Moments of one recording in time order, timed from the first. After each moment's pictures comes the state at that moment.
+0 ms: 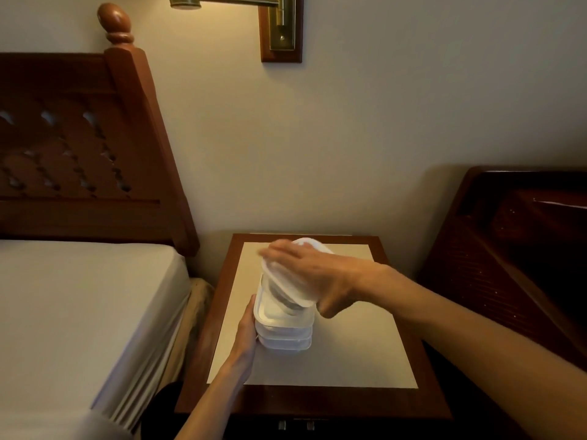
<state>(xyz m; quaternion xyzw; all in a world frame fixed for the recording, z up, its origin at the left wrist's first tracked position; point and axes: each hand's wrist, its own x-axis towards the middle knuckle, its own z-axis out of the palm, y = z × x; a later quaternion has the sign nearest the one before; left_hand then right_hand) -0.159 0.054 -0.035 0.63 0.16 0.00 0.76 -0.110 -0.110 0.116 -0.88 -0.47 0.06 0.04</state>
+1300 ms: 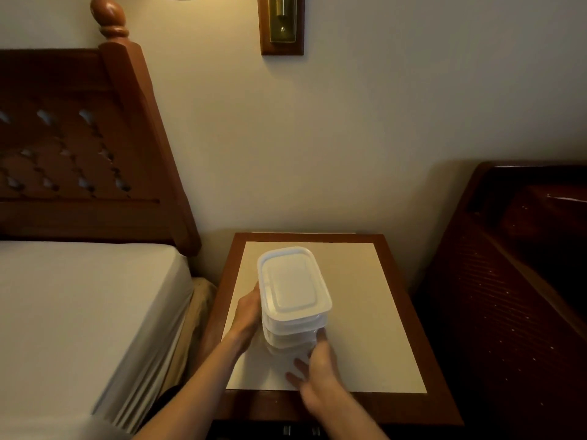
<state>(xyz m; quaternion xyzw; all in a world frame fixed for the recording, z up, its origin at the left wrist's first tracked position) -0.109 0.070 -0.039 0.72 0.16 -0.04 0.67 -0.181 -0.055 -0.022 -0.46 0.35 0.20 0.79</state>
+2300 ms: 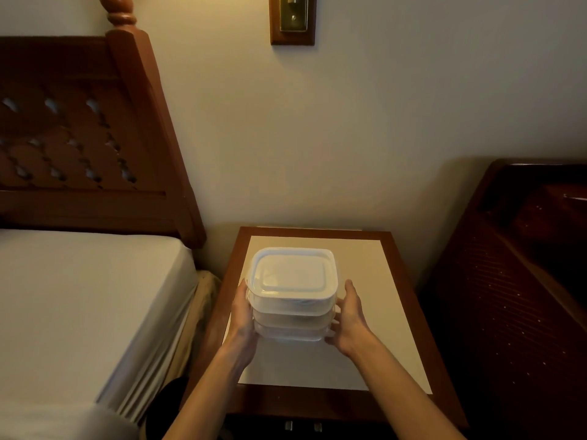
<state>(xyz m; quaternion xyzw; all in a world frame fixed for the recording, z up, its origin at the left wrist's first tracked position) -0.138 0.066 -0.025 0.57 0.13 0.03 0.81 -0.107 -0.102 -0.028 -0.50 0.29 0.22 0.78</state>
